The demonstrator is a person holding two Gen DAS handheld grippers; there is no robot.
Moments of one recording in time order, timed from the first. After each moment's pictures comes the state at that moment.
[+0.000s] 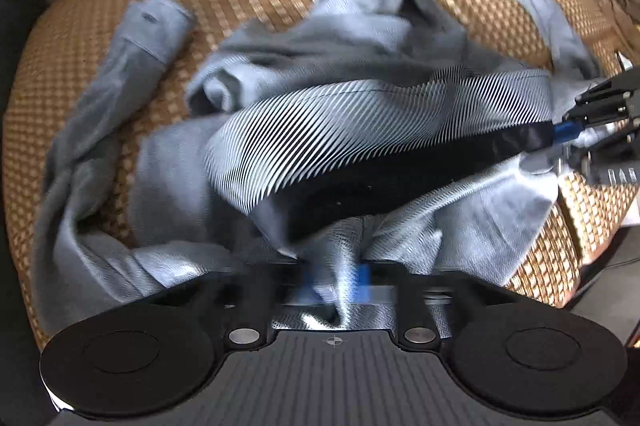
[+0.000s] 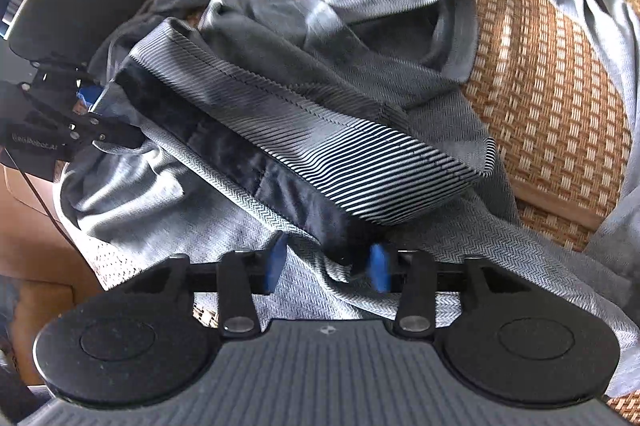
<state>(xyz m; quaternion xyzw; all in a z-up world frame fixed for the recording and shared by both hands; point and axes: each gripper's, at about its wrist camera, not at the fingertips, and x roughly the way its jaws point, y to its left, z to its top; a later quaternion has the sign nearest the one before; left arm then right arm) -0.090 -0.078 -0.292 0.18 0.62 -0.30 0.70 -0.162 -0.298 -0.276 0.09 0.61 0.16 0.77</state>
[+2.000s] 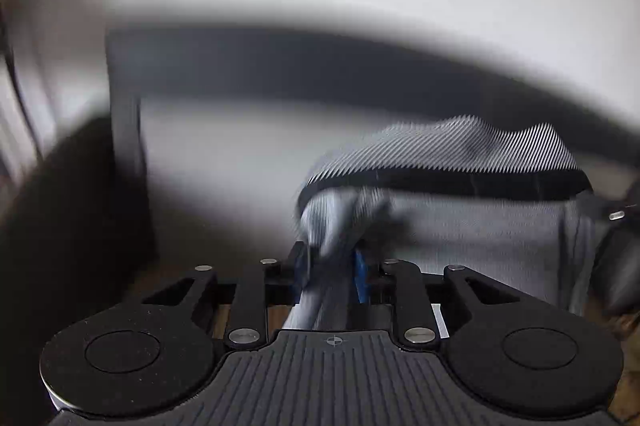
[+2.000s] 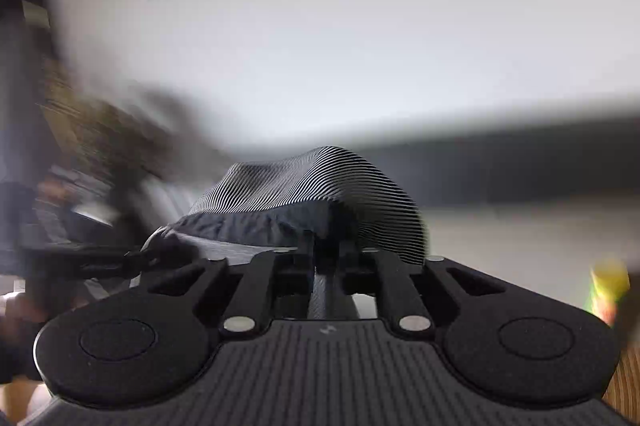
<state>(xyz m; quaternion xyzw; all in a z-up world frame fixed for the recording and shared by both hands) 0.237 -0.148 -0.132 0.01 0.48 -0.12 0.87 0.150 -0.412 0.009 0.15 0.26 0.10 0.95</state>
